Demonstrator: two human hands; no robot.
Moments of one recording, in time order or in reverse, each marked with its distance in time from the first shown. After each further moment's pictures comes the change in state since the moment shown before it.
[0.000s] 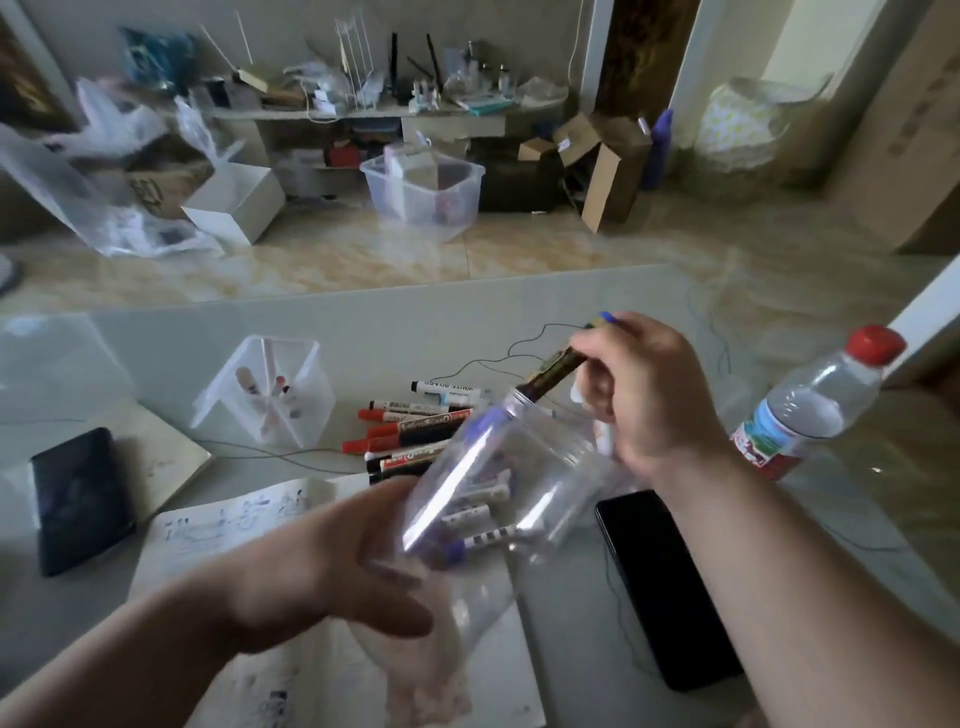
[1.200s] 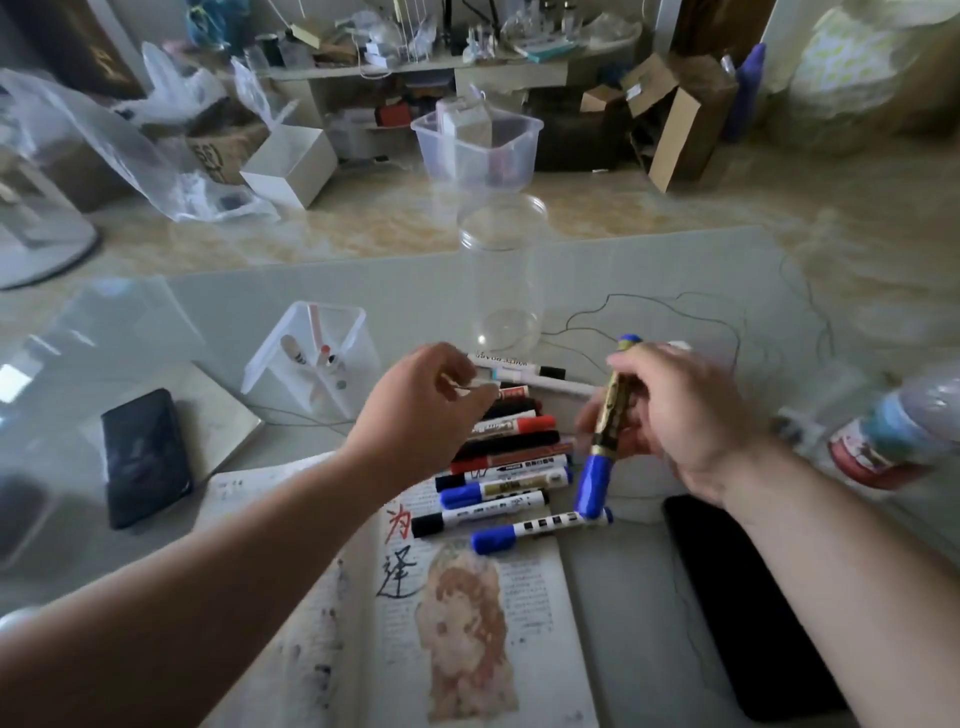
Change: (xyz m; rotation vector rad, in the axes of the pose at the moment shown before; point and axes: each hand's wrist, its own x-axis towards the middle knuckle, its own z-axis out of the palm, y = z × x) left_hand 0.093 -0.007 -0.043 0.640 0.898 -0.058; right_hand 0.020 0.042 0.004 -0.167 -0.160 0.411
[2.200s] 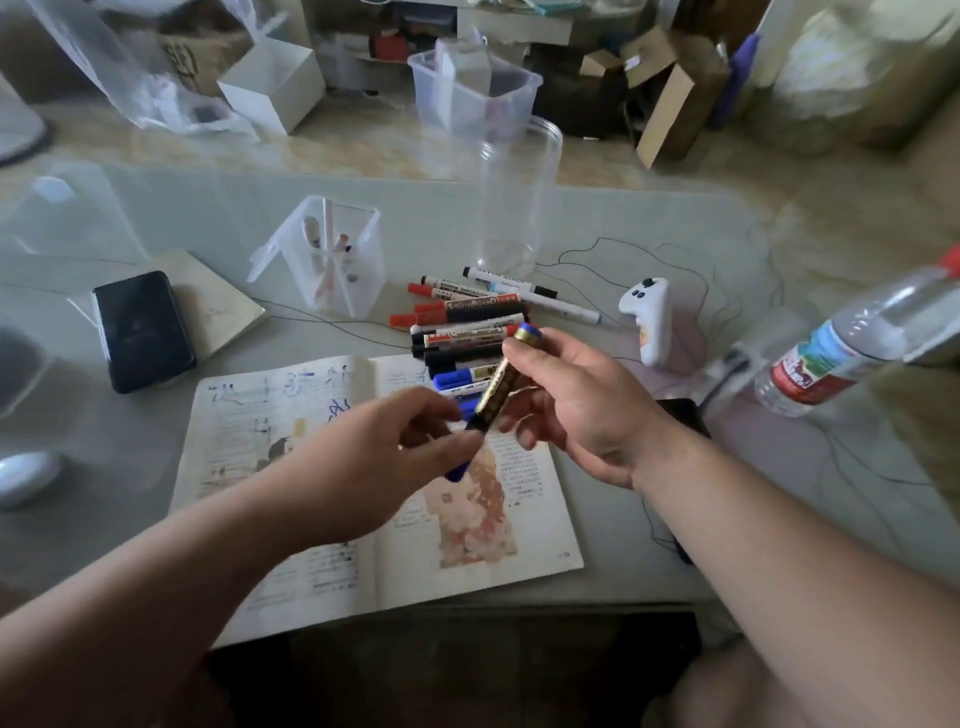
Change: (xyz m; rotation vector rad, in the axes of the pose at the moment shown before) left_hand -0.148 -0.025 -0.036 -0.189 -0.361 -0.092; right_hand -0.077 0.045 0.063 0.117 -0.299 0.011
